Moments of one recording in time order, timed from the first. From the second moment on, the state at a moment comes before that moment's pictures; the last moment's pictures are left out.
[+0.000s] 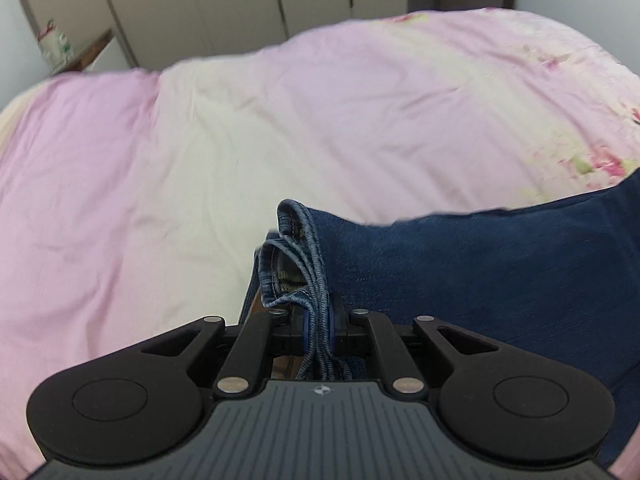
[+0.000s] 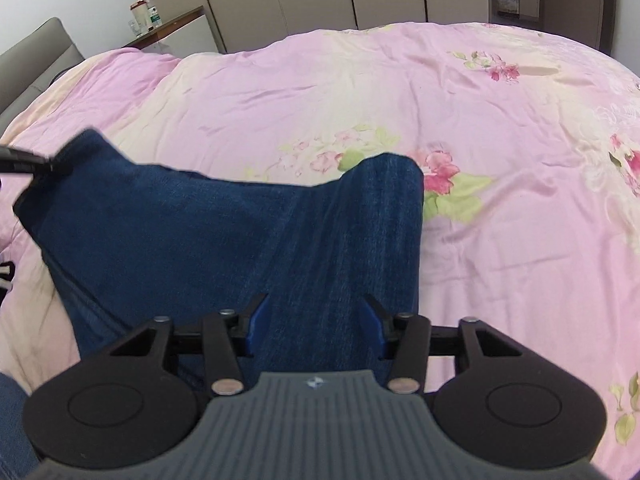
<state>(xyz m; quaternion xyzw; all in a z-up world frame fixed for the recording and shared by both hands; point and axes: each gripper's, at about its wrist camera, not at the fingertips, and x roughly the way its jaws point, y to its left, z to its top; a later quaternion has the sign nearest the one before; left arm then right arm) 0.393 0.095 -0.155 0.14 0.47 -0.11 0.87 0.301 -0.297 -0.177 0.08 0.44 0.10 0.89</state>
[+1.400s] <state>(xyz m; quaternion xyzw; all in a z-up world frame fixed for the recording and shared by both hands) 0.338 0.118 -0.190 0.11 0.48 0.01 0.87 0.261 -0.296 -0.221 0.03 0.53 0.07 0.85</state>
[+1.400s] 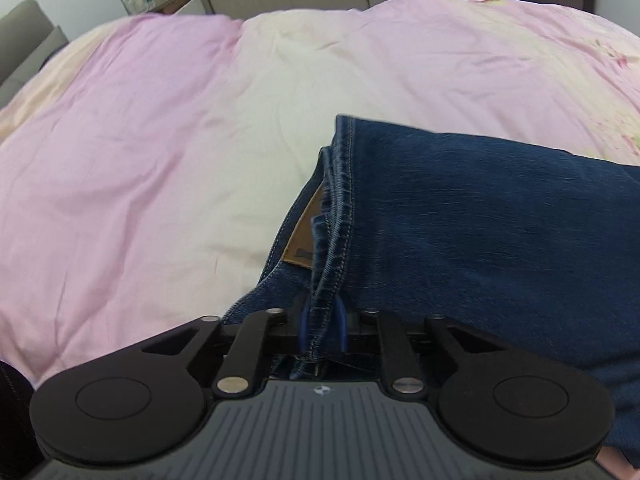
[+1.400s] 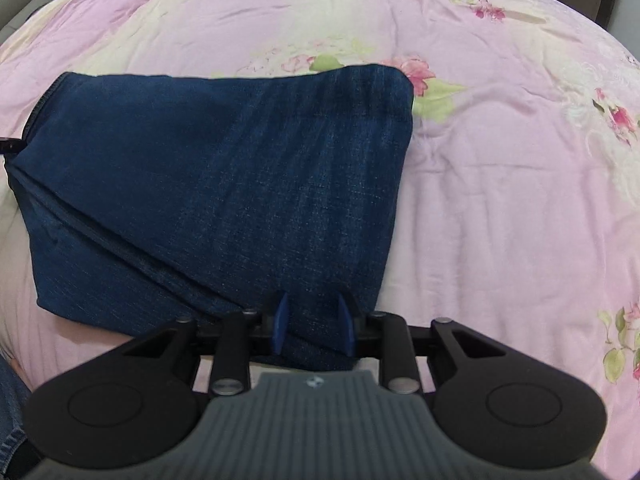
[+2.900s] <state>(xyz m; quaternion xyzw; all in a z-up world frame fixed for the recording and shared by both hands) 0.316 0.128 -0.142 -0.09 0.50 0.09 0.86 0.254 -0.309 -0.216 0.06 0.50 0.05 0.86</state>
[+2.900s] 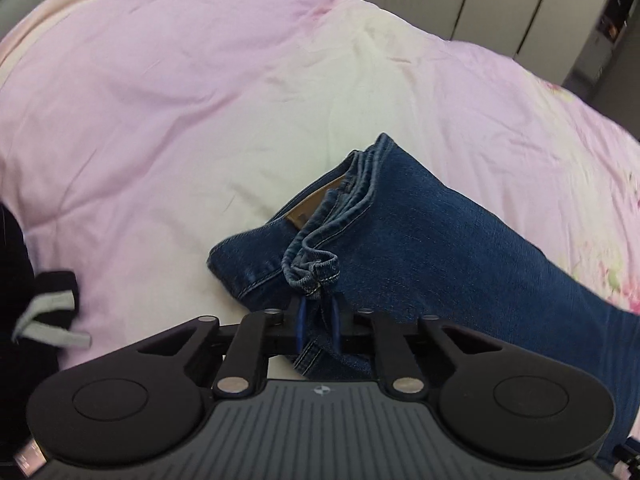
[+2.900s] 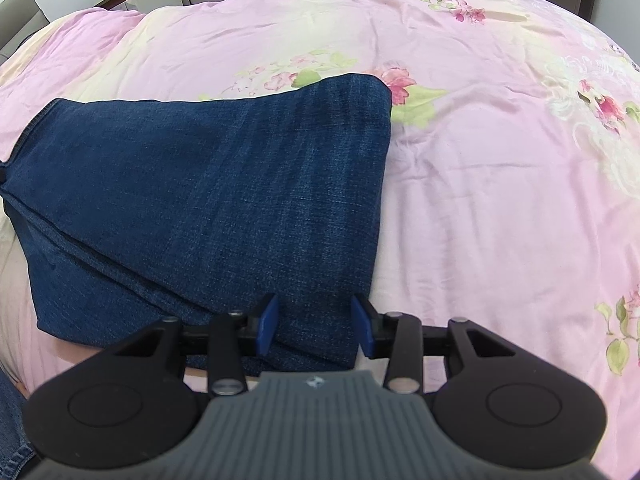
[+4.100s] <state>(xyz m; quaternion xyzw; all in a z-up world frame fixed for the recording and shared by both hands) 0.296 0.081 -0.106 -0.01 0.44 -0.05 0.90 0.270 -0.360 -0.200 0.14 0.52 0.07 0.84</state>
